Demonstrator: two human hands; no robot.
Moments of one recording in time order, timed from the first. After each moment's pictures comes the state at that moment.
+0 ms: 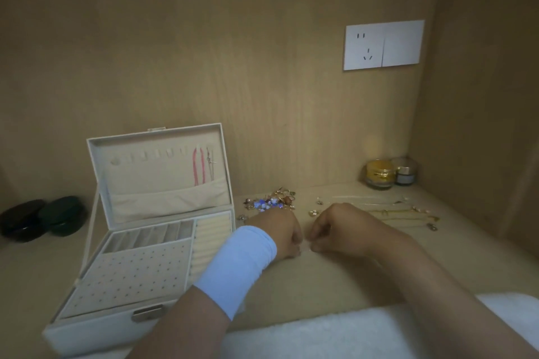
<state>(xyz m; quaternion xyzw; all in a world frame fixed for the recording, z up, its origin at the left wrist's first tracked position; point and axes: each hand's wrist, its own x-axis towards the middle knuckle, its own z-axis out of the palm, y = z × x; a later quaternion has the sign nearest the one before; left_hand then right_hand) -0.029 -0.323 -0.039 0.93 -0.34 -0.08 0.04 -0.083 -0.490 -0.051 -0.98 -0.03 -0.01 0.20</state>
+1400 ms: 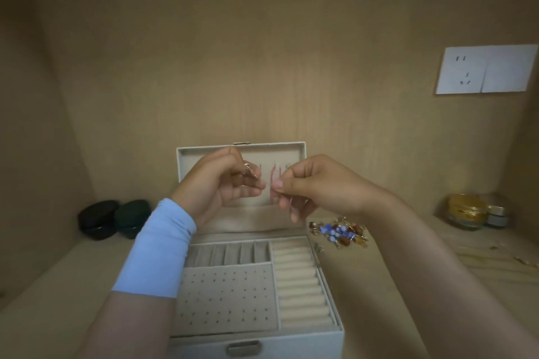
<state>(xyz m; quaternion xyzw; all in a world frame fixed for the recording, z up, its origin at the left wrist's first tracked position) 0.031 -0.132 0.054 0.60 -0.26 -0.07 0.76 -0.020 -0.329 0.061 -0.81 -0.19 0.02 0.56</state>
